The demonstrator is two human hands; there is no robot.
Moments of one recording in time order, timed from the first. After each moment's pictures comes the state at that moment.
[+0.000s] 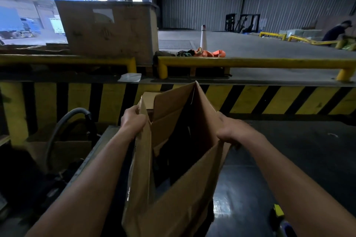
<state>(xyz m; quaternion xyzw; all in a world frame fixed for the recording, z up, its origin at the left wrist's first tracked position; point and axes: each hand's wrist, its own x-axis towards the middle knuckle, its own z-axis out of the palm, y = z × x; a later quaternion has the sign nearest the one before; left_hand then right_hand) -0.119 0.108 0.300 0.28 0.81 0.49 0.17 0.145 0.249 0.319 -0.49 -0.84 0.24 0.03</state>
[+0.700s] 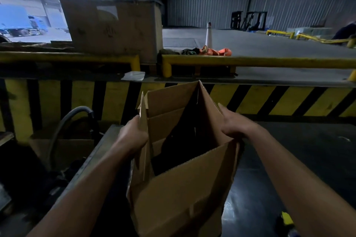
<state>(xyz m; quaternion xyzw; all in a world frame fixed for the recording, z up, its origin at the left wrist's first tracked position) -0.086 0.063 0.312 0.33 0.82 0.42 0.21 0.120 0.276 0.328 -0.45 -0.86 0.24 0.04</state>
